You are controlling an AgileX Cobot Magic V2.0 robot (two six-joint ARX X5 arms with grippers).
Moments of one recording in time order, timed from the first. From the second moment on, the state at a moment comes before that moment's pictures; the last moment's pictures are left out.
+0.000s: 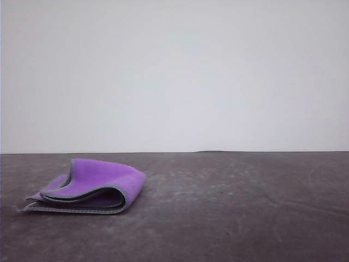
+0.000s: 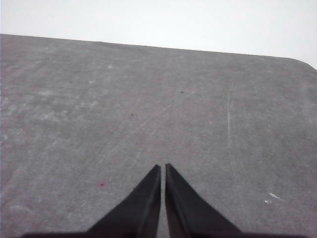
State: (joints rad) left_arx 0.00 0.01 0.03 -0.18 0.06 -0.09; right_arx 0.01 0.01 0.02 -0.17 -0.04 -0.02
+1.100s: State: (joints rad) left_arx 0.00 0.01 0.03 -0.18 0.06 -0.09; right_arx 0.01 0.01 0.02 -0.17 -0.04 -0.02
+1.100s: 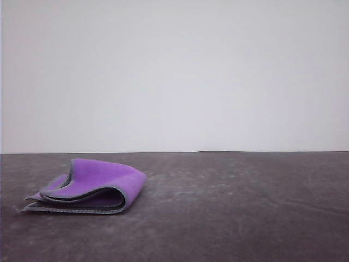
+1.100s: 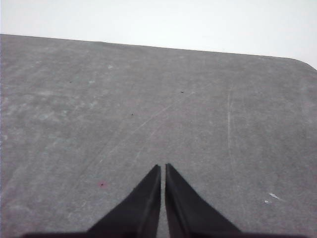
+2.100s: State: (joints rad) left_arx 0.00 0.01 0.03 -0.18 0.06 -0.09; right_arx 0.01 0.01 0.02 -0.17 -0.04 -0.02
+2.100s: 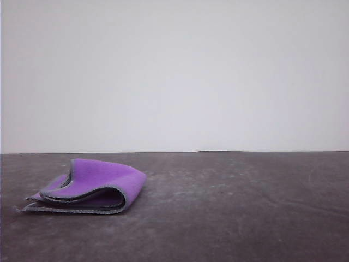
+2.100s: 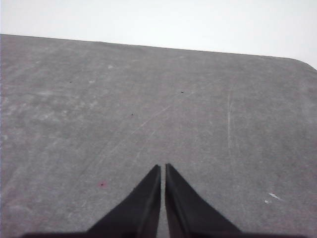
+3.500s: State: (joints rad) left_arx 0.00 0.01 0.03 -0.18 0.06 -0.09; right_arx 0.01 0.00 0.02 -0.17 -0.04 -0.02
